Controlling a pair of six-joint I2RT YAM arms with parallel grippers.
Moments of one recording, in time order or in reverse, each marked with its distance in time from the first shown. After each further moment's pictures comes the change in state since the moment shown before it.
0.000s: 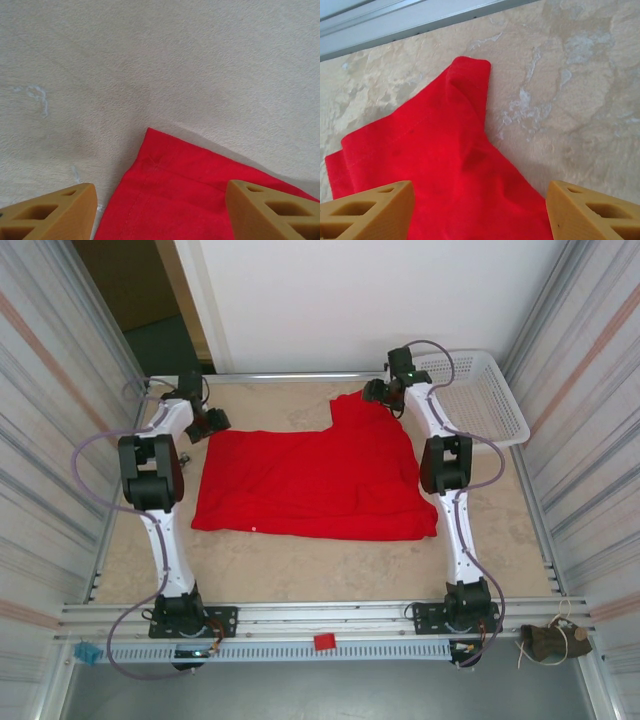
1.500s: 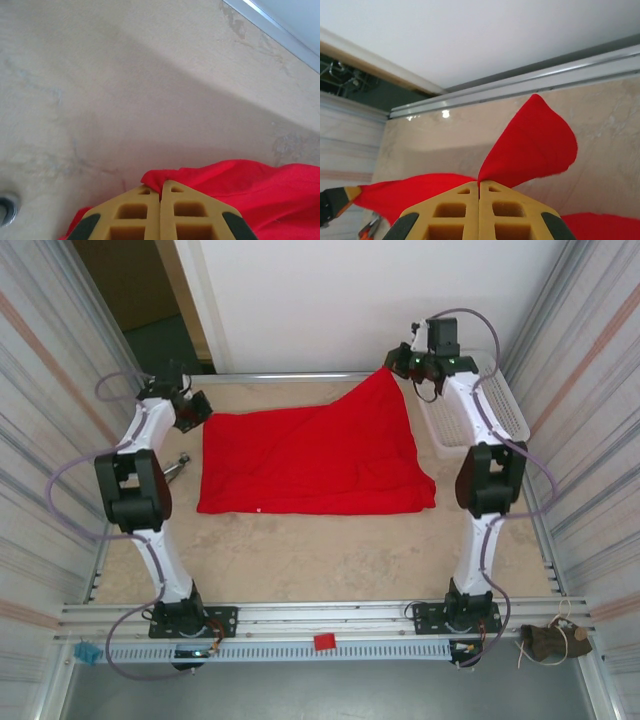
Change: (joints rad) left arm 0.044 -0.267 -0.146 0.048 0.138 -0.111; right arm -0.064 -0.666 -0.611 0.274 -0.311 0.139
